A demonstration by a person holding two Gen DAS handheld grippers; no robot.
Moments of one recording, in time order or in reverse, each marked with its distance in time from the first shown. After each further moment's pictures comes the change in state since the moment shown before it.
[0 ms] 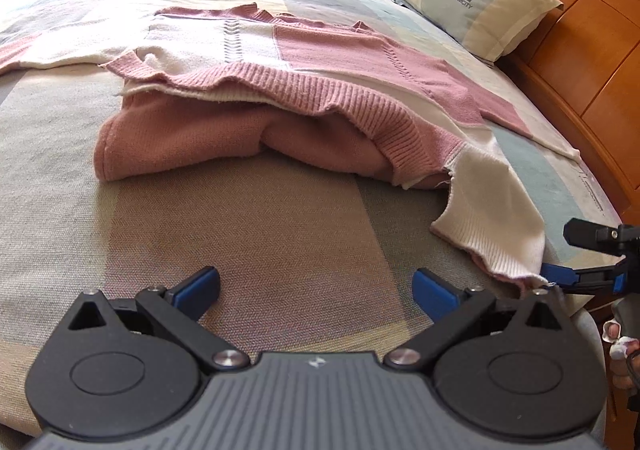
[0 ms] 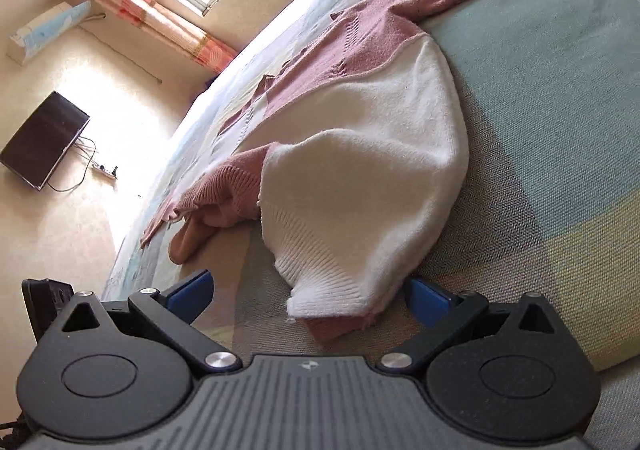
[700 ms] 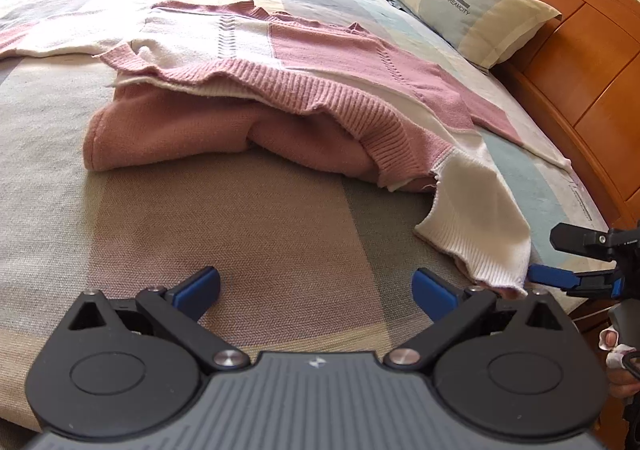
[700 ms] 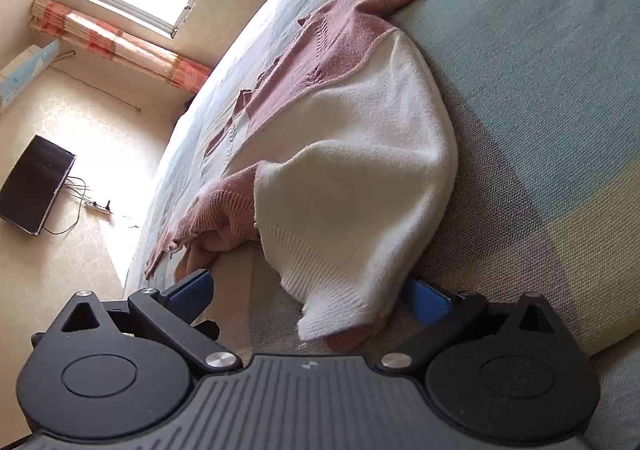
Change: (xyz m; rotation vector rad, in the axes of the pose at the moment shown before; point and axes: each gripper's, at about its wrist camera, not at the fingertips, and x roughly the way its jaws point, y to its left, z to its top) left arm -0.002 -0.002 -0.001 -0.039 -0.001 -0.028; right arm 0.003 0.018 0.006 0.034 -0.012 -0.099
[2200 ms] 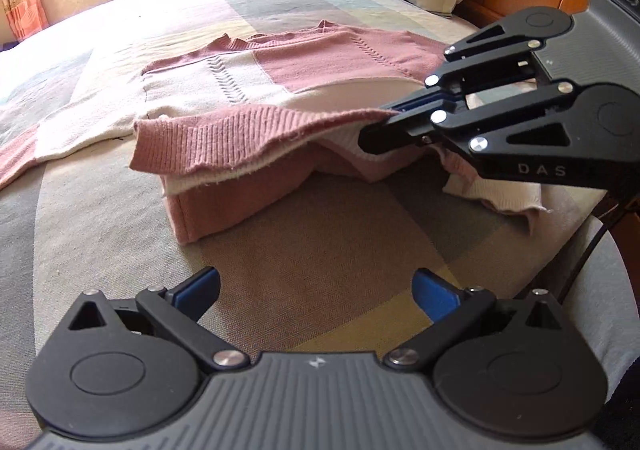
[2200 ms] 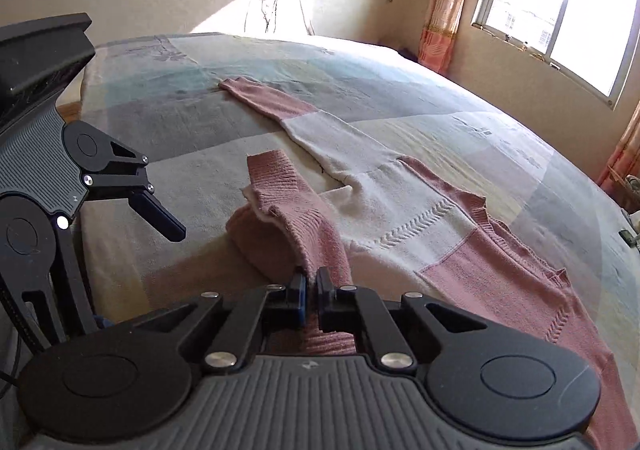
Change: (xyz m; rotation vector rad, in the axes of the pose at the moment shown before) left arm -0.054 0.022 0.018 0.351 0.048 0.065; right arm 0.088 0.221 -0.031 -1.284 0.118 0.039
